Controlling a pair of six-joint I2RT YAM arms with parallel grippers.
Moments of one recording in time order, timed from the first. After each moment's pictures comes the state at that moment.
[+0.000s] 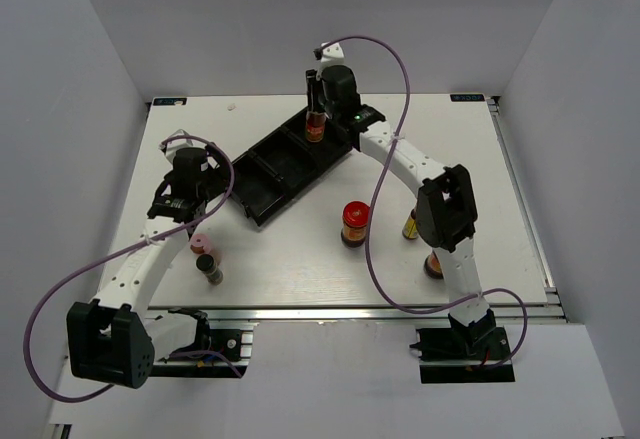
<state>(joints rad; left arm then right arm) -0.18 1.14 0.85 -0.29 -0.26 -0.65 0.63 2.20 2.05 -0.09 0.24 0.12</state>
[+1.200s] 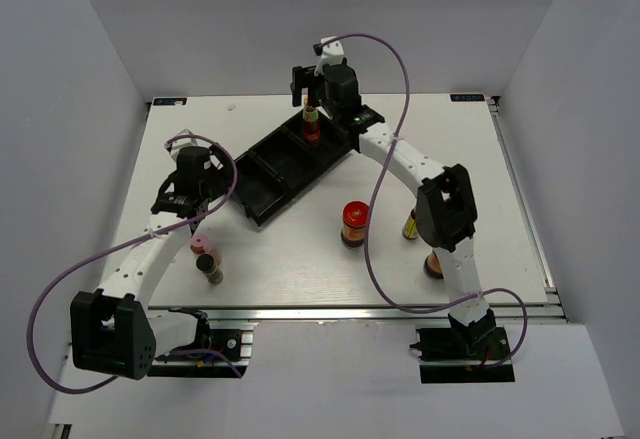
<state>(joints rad) -0.18 1.19 0.85 -0.26 -0.23 -0.64 0.63 2.23 2.04 0.09 0.17 0.13</state>
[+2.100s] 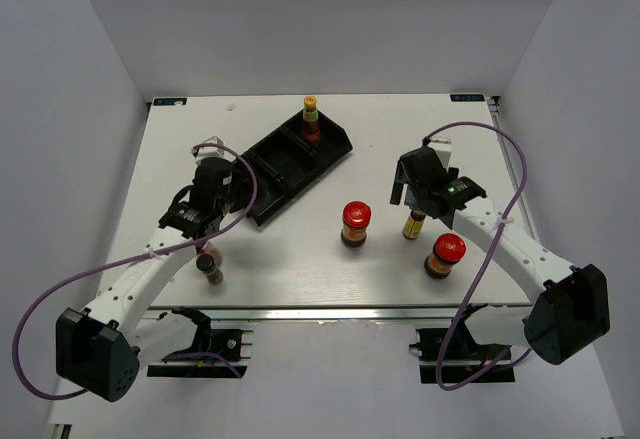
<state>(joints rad) -0.40 1.08 0.84 -0.34 -0.21 -0.67 0.54 1.27 1.03 -0.64 0.46 0.51</state>
